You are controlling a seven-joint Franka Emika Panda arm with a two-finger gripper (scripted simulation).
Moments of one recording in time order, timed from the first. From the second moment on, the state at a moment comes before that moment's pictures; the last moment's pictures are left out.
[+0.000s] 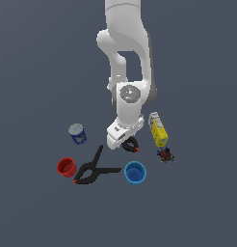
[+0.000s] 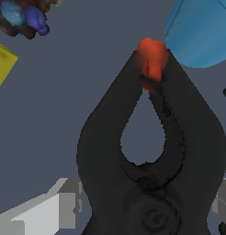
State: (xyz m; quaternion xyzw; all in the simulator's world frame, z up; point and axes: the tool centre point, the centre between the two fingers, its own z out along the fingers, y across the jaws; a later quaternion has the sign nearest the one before) arm -0.019 0.037 0.070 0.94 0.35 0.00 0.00
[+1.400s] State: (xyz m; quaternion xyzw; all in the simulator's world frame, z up) arm 0.019 0.109 0.318 0.94 0.35 0.00 0.00
